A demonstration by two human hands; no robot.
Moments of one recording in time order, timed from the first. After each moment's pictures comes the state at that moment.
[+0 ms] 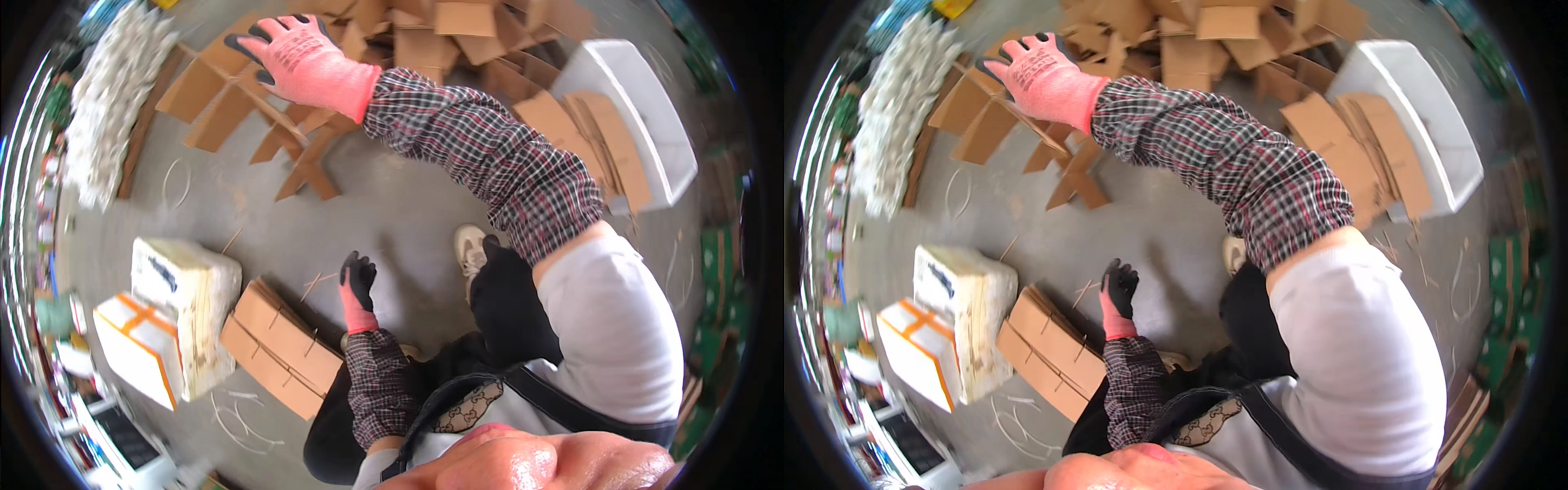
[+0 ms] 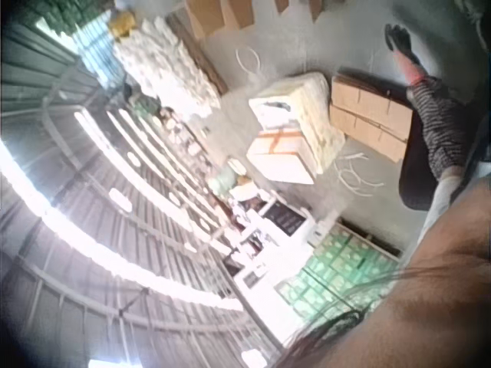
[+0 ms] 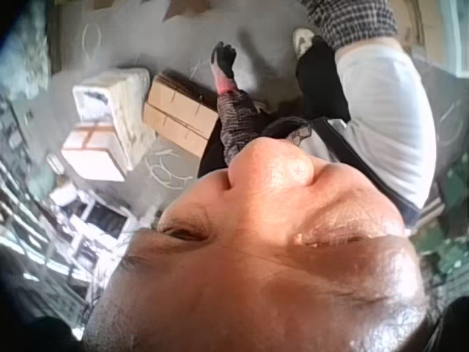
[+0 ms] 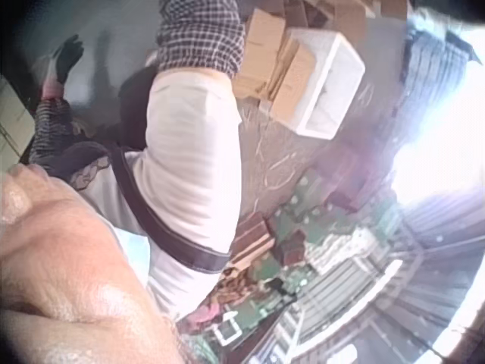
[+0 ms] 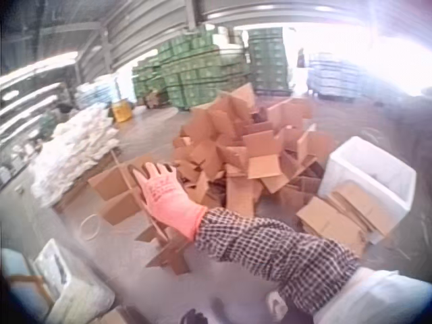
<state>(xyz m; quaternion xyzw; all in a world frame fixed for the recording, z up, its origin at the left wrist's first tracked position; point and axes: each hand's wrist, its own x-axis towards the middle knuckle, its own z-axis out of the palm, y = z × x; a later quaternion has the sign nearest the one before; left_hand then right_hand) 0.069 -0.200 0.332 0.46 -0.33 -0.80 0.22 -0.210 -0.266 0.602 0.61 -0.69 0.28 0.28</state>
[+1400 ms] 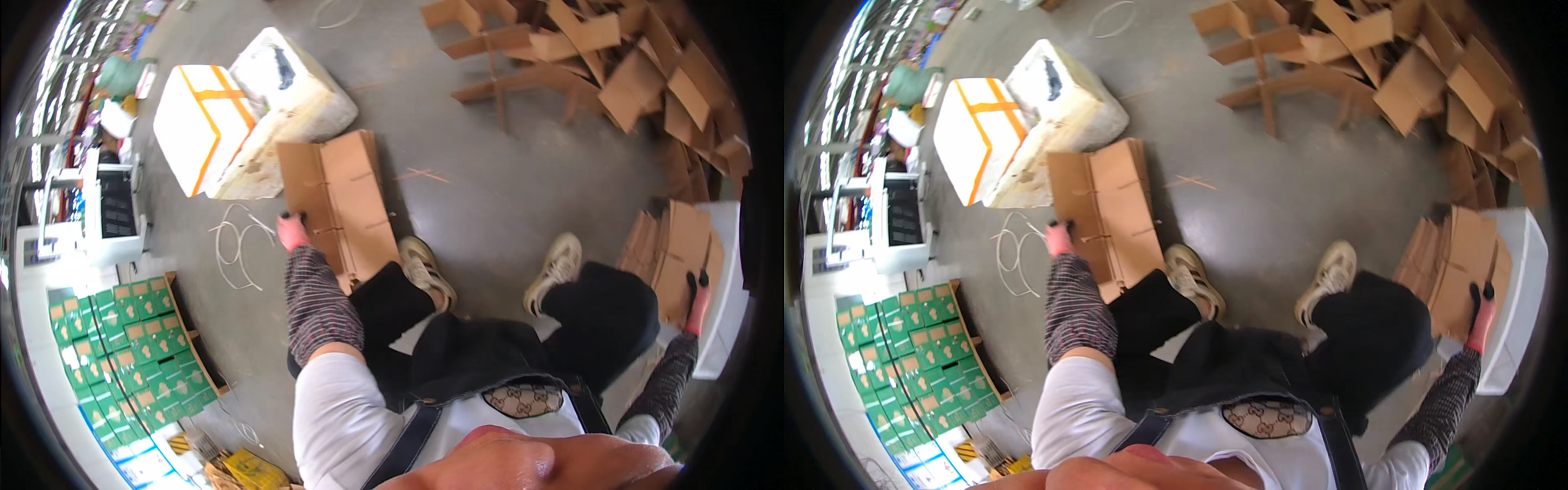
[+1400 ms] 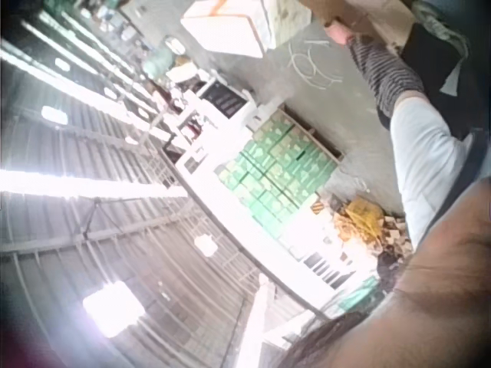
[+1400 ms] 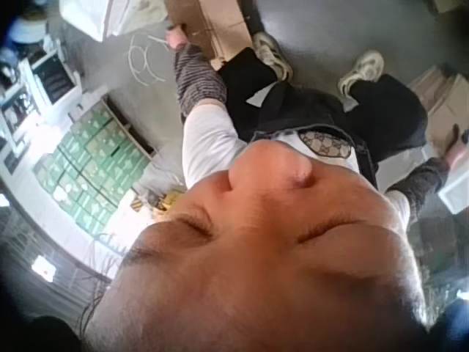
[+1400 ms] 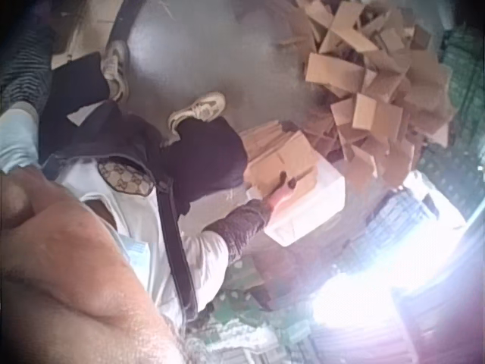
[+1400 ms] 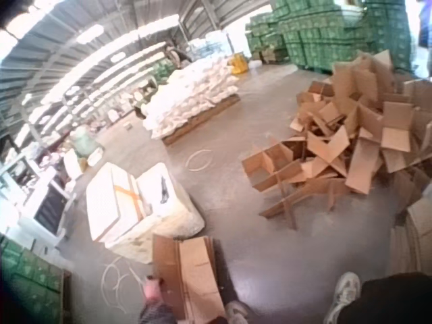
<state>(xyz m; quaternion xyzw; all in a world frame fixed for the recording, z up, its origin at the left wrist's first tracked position) 0.469 -0.326 0.348 0.79 -0.43 -0.25 0.35 -0.447 0.240 0.380 0.18 -0.82 0.50 -0.20</state>
